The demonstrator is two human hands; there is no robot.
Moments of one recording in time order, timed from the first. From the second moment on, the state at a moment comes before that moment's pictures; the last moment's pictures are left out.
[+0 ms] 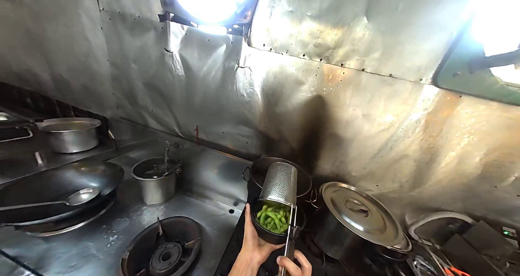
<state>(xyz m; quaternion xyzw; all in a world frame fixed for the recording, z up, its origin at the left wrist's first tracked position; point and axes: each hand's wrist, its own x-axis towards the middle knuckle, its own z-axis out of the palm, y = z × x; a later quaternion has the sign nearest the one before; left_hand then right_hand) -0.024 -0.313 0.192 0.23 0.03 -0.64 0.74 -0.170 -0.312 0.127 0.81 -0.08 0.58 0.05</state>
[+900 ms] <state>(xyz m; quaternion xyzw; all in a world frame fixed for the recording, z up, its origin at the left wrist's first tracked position) -0.021 -0.343 0.199 0.15 -0.01 -0.65 0.75 -0.151 -0.329 0.177 0.75 -0.08 0.63 0.17</state>
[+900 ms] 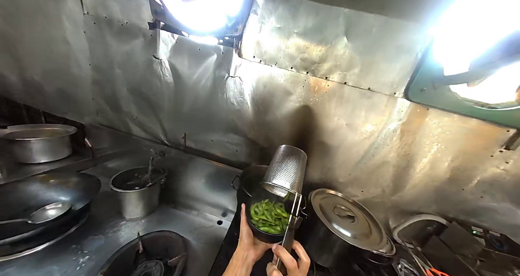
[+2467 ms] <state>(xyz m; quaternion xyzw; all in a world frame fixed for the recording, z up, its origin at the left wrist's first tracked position) -0.013 -0.346 0.201 0.19 0.02 -0.64 0.74 -0.177 -0.344 0.172 0.78 -0.05 0.61 0.13</state>
